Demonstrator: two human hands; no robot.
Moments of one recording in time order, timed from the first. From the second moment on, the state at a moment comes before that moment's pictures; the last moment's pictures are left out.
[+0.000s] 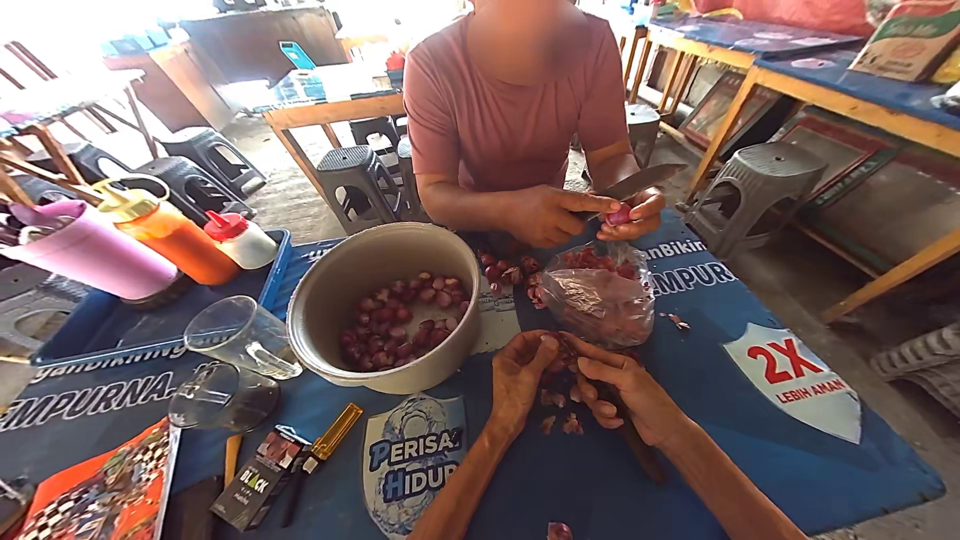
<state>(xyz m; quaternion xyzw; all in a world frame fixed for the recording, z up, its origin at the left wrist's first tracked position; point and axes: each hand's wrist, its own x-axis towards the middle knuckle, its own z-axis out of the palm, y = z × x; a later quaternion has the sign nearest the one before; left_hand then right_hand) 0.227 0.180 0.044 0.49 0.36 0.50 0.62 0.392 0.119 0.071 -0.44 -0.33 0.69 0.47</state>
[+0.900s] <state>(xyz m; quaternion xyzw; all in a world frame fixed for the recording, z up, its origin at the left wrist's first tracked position) 0.224 0.177 0.052 0.43 0.36 0.50 0.66 0.385 0.118 0.070 -0.46 -0.42 0.63 0.47</state>
